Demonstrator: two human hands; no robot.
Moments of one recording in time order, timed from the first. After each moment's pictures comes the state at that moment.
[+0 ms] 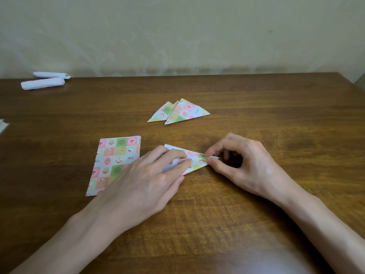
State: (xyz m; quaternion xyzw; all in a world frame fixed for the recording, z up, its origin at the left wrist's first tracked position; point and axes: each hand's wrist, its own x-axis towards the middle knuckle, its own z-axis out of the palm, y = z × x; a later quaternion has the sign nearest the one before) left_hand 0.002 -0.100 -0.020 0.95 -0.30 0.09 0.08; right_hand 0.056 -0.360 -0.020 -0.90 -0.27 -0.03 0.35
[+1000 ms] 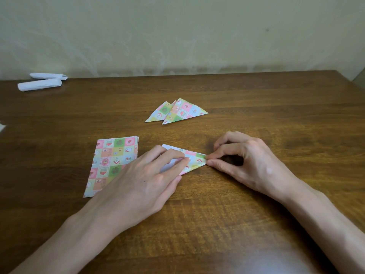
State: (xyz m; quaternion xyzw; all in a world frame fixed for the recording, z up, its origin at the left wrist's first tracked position) left_hand 0.002 -0.101 -0.019 0.95 -0.30 0.09 0.07; right_hand 0.065 -0.372 -0.023 -0.89 -0.33 -0.05 0.29
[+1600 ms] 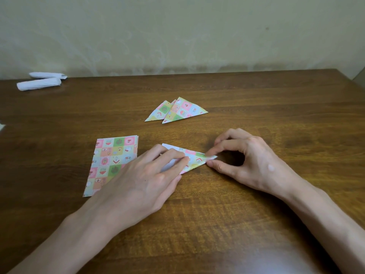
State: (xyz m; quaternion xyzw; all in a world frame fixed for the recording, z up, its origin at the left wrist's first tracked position) left_hand 0.003 -0.101 -0.017 0.94 -0.31 0.09 0.05; right_hand 0.067 -0.373 -0.024 -0.90 -0.31 -0.04 0.31
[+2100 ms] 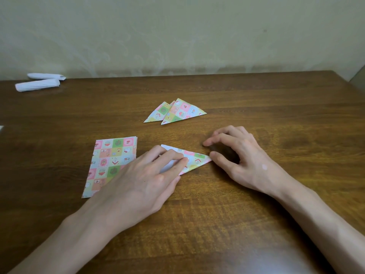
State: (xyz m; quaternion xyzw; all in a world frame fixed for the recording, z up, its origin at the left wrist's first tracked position) left_hand 0.003 -0.102 -0.016 0.94 -0.31 0.09 0.05; right_hand 0.067 -0.368 -0.027 -0.92 -0.27 -0.03 0.29
